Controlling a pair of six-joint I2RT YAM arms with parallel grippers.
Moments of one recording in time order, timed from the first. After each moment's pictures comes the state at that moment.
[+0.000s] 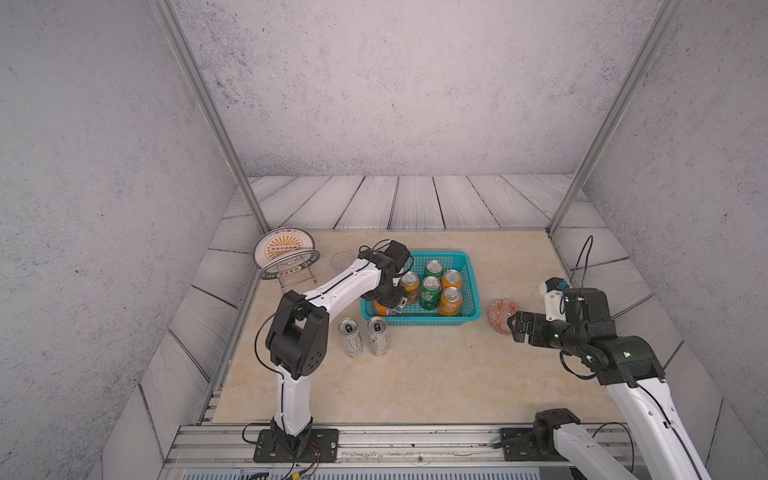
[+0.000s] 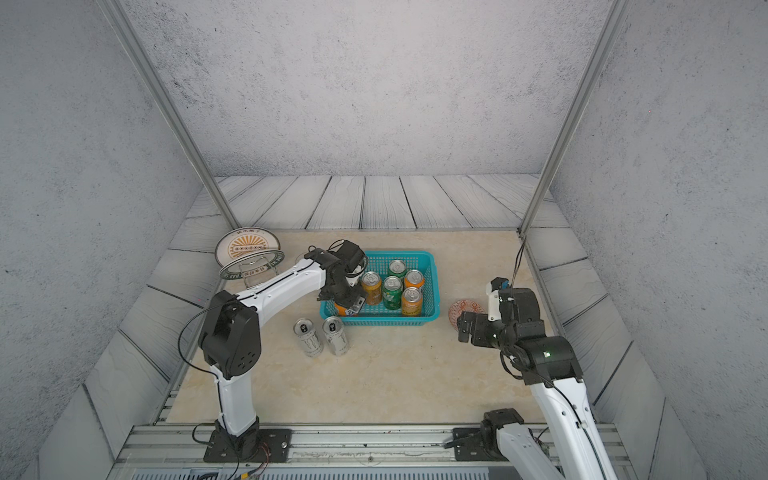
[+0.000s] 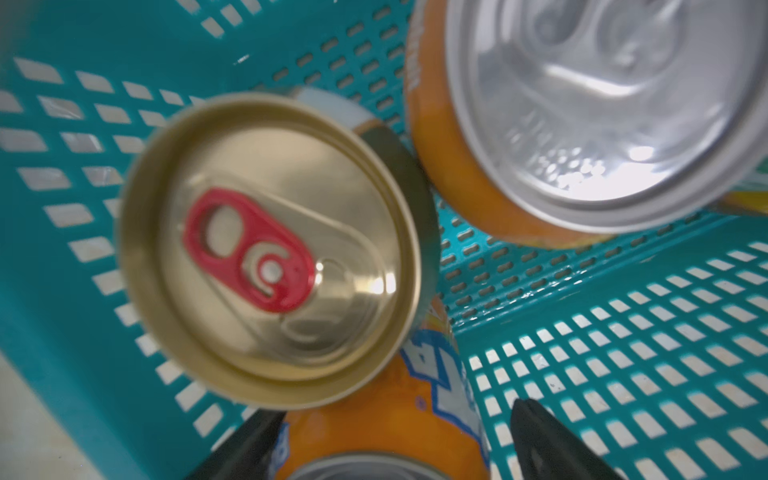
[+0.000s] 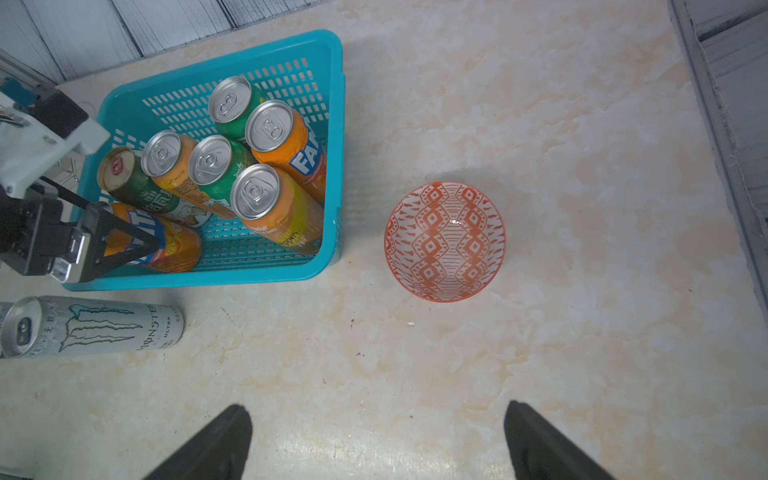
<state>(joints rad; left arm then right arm) -0.62 1.95 1.62 -1.01 -0.05 -0.14 0.17 0.77 1.01 -1.08 -0.10 0.27</state>
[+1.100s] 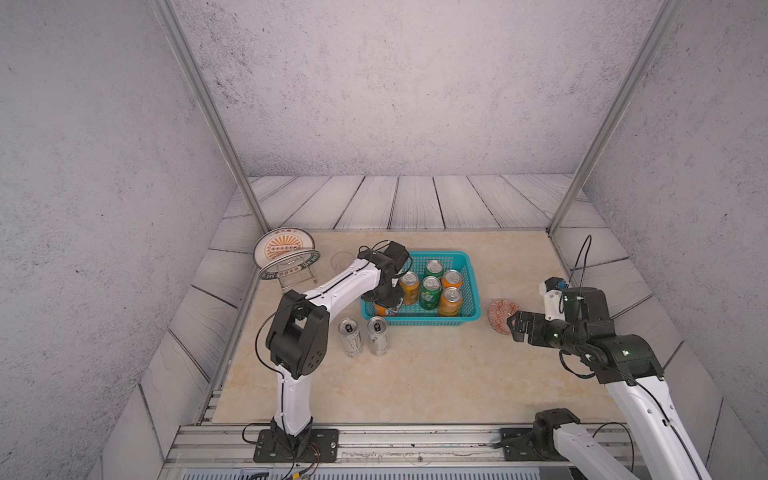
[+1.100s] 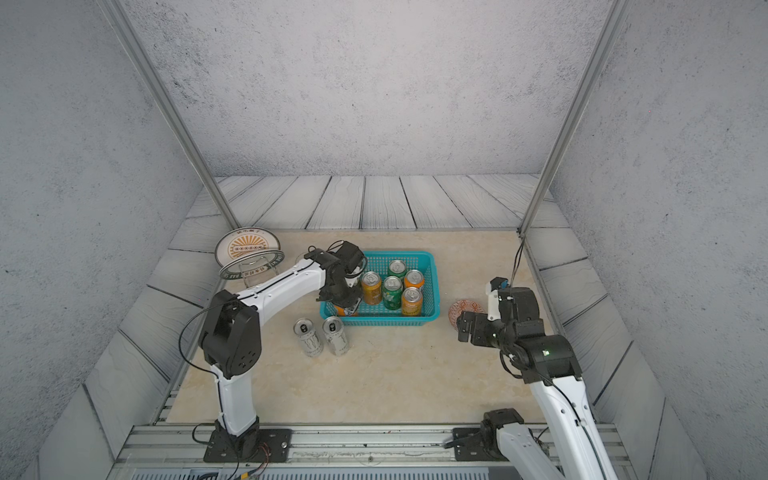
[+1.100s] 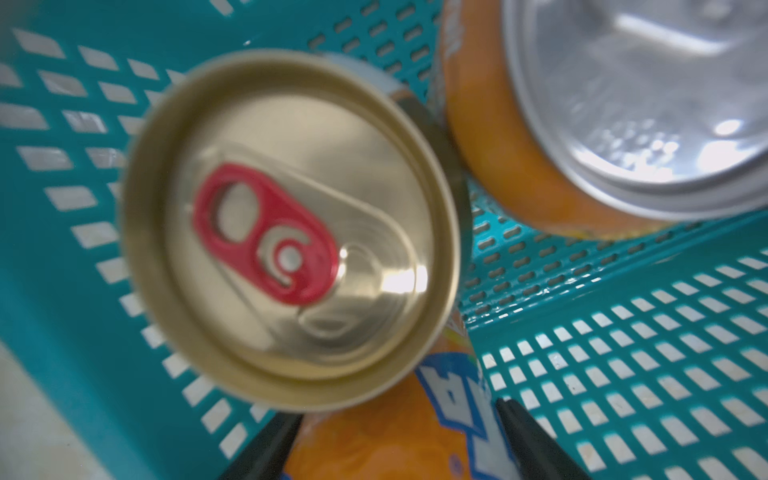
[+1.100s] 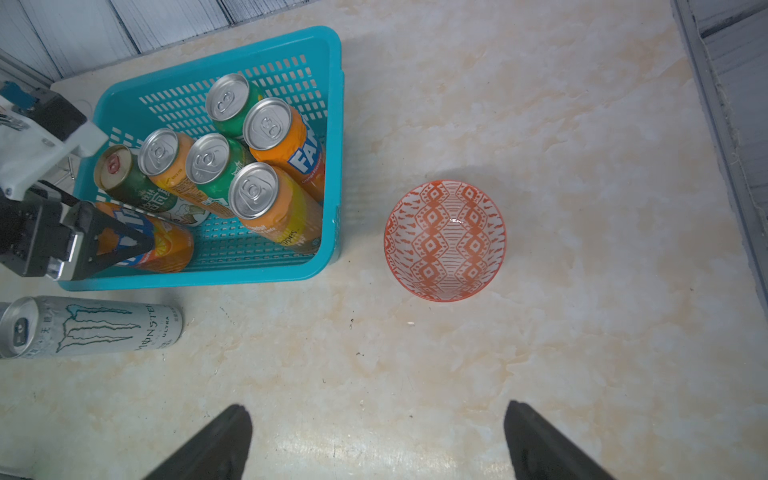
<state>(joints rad) -0.61 1.93 1.61 -1.02 -0.07 -0.15 0.17 0.78 1.01 -1.08 -0.10 0.27</state>
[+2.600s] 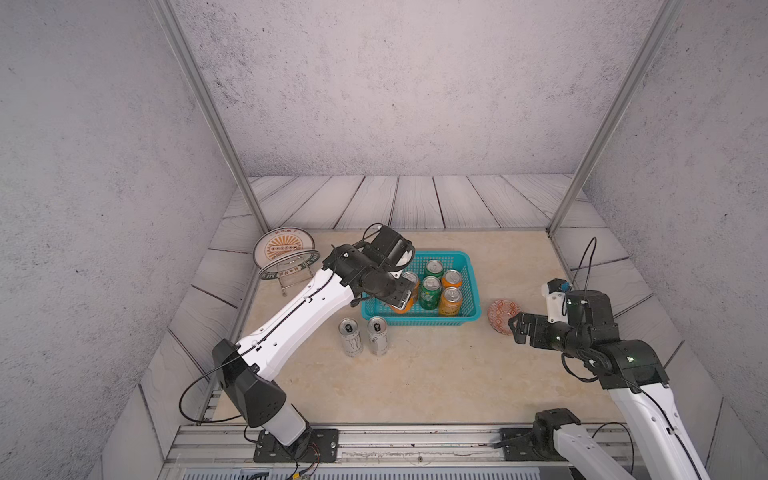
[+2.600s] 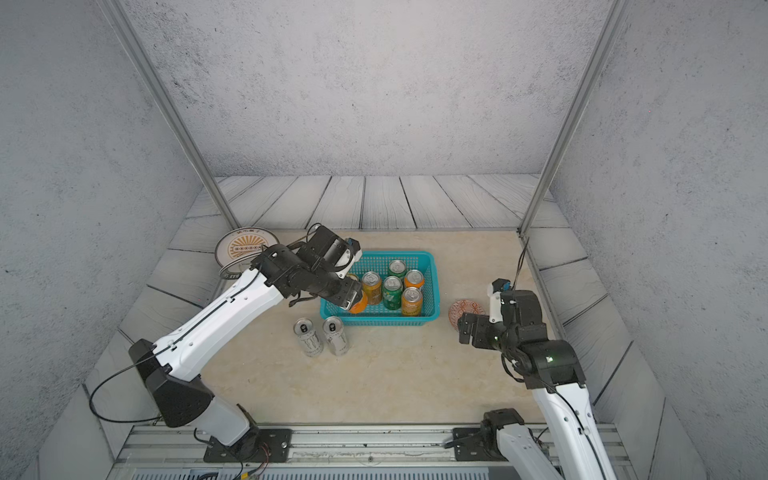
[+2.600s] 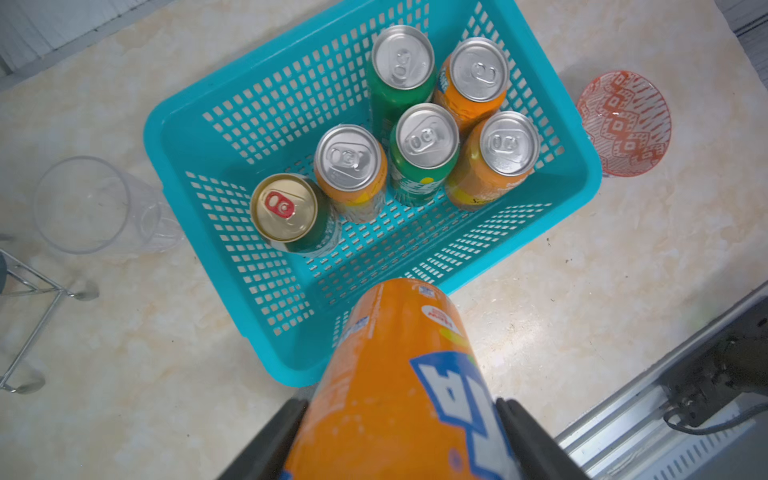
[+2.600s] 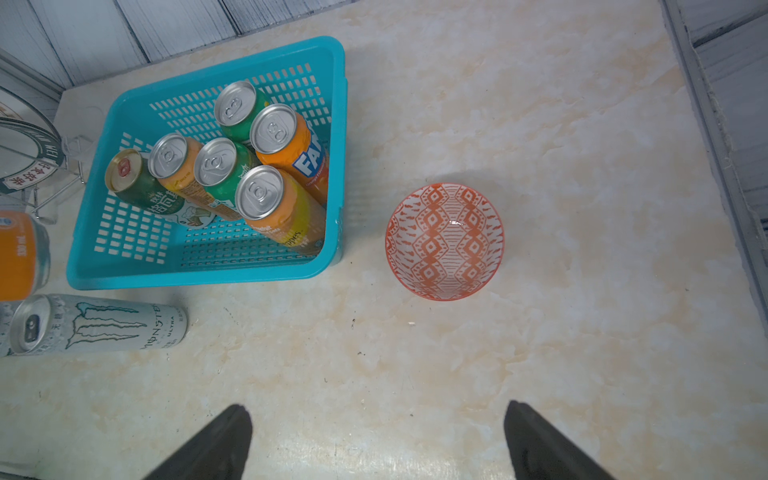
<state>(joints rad) -0.79 1.58 1.73 -1.17 -0.03 -0.19 0.17 0.74 1.01 -1.09 -0.10 0.27</state>
